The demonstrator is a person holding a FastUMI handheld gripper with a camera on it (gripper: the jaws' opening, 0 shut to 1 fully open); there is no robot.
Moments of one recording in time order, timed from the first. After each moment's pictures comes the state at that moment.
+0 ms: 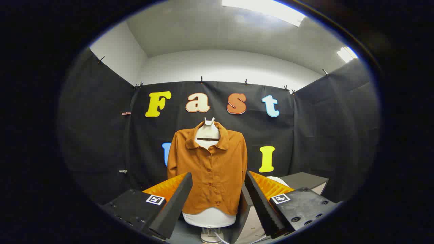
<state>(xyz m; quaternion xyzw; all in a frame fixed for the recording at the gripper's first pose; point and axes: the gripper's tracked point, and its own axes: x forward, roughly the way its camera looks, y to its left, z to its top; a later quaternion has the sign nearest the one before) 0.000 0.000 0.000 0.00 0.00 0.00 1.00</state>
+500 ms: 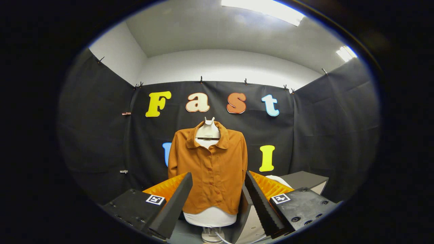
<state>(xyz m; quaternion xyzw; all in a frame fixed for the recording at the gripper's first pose) -0.002 0.001 -0.001 0.00 0.00 0.00 1.00</state>
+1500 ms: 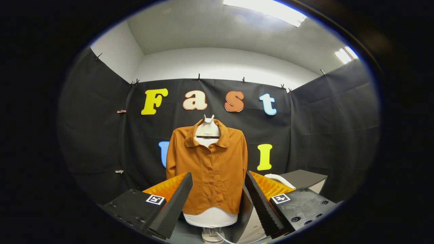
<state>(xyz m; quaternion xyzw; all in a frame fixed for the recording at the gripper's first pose) 0.015 0.027 -0.011 0.00 0.01 -0.03 1.00</state>
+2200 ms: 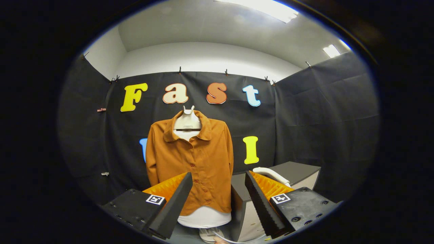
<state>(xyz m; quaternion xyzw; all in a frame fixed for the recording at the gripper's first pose) 0.061 -0.029 -0.045 0.01 0.03 -0.11 0.99</state>
